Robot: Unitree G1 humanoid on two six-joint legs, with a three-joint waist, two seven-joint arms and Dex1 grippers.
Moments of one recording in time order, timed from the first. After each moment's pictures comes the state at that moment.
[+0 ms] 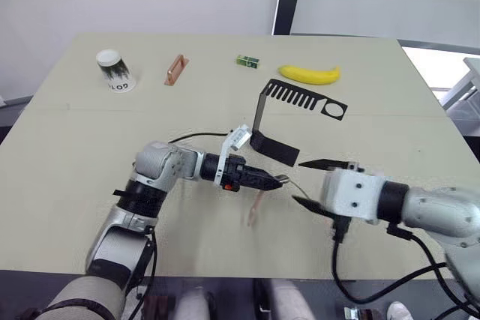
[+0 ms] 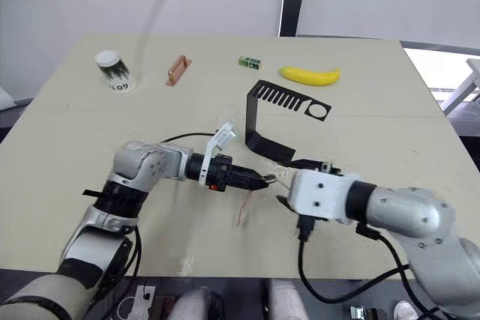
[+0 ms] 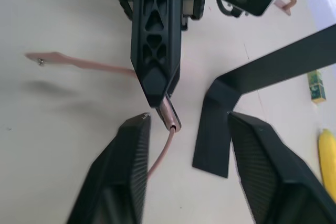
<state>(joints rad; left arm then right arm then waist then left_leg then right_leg) -0.81 0.39 -0.24 0.11 -0.60 1.14 -1.03 -0.13 -0.90 -0.16 -0.93 0.26 0.71 0.92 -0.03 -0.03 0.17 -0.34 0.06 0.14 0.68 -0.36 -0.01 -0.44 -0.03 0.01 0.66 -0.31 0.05</state>
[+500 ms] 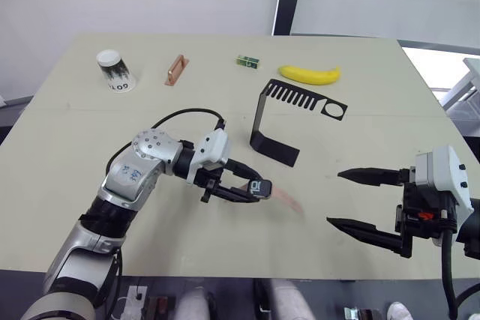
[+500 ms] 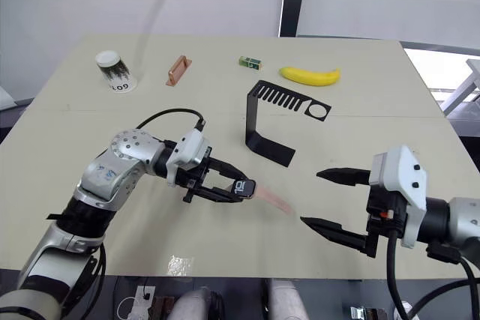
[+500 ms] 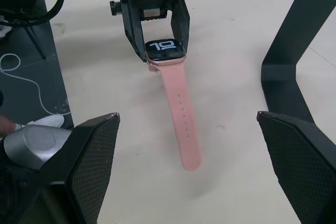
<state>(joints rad) -0.65 0.58 -0.27 -0.07 -0.37 0.27 -1.31 0.06 -0.92 -0.68 -0.86 0.92 0.97 0.98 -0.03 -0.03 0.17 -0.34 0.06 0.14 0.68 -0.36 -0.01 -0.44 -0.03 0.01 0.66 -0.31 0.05</state>
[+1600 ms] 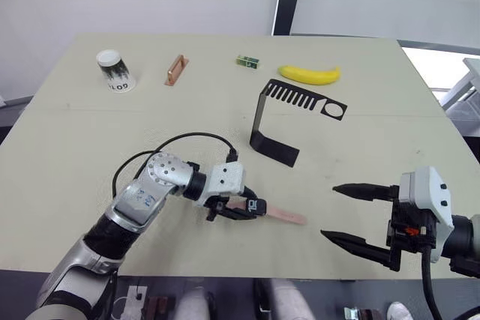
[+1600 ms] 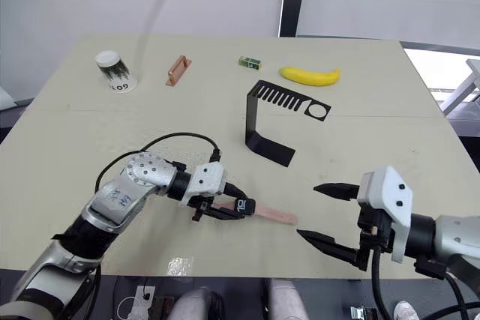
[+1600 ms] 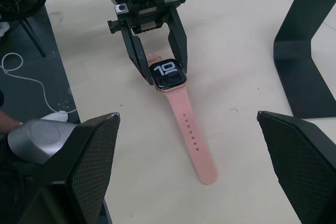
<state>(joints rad) -0.57 0.59 -0.41 -0.19 -0.16 0.43 -1.15 0.23 -0.94 -0.60 -0.88 0.90 0.80 0.88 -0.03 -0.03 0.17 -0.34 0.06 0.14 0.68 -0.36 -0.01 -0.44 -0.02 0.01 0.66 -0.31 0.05</state>
